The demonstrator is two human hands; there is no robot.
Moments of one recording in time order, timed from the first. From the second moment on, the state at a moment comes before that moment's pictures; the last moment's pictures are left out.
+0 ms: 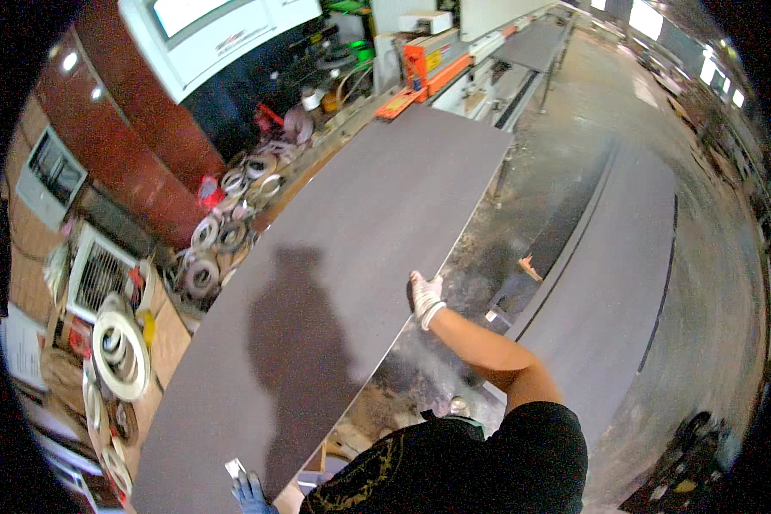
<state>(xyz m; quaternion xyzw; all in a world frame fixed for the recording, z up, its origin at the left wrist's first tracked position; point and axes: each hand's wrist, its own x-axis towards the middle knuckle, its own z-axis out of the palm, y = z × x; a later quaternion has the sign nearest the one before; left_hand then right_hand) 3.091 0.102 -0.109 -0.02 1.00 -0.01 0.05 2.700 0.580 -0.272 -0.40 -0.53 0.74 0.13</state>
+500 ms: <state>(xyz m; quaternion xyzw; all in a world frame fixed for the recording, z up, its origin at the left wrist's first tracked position) 3.058 0.145 -0.084 -0.03 0.99 -0.01 0.17 2.685 0.603 -0.193 -0.43 -0.42 0.80 0.05</state>
